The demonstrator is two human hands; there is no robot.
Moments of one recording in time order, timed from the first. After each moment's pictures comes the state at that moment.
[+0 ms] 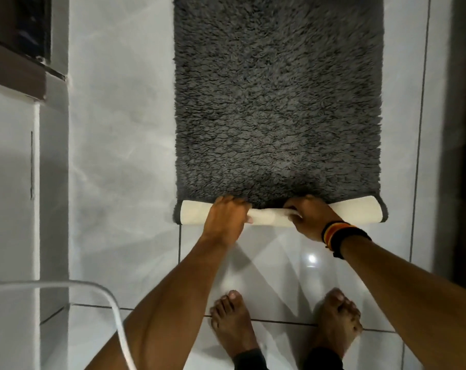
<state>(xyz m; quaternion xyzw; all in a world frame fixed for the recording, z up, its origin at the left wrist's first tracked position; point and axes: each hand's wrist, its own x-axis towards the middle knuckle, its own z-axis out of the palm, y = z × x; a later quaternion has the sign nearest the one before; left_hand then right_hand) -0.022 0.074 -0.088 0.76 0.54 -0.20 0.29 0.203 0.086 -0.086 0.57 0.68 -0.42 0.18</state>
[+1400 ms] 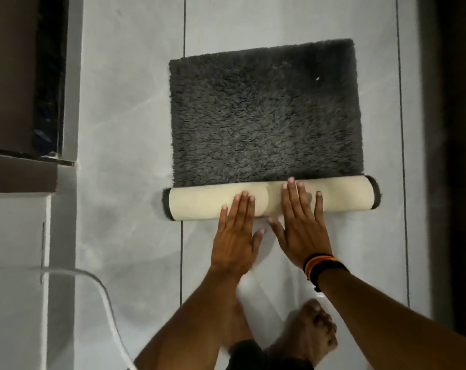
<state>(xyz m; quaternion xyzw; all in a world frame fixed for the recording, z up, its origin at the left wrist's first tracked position) 0.007 0.195 -0.080 0.74 0.60 -0.08 0.29 0.191 0.214 -0.074 0.64 0.74 -0.21 0.06</state>
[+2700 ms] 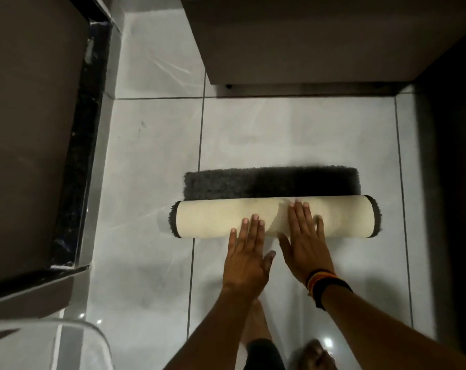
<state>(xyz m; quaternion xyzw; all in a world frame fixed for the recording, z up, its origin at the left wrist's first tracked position) 0.030 0.467 -0.044 0.72 0.62 -0.15 0.29 0.191 0.496 -0.041 0.67 0.69 -0.29 0.03</state>
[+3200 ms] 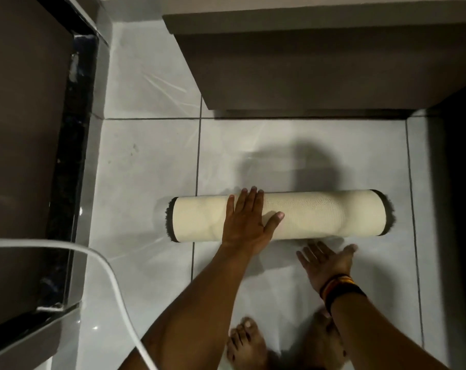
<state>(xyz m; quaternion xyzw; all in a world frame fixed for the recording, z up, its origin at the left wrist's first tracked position) 0.025 0.652 -0.053 0.69 0.62 -0.12 0.34 0.210 0.583 -0.068 0.62 -0.30 -0.57 -0.45</state>
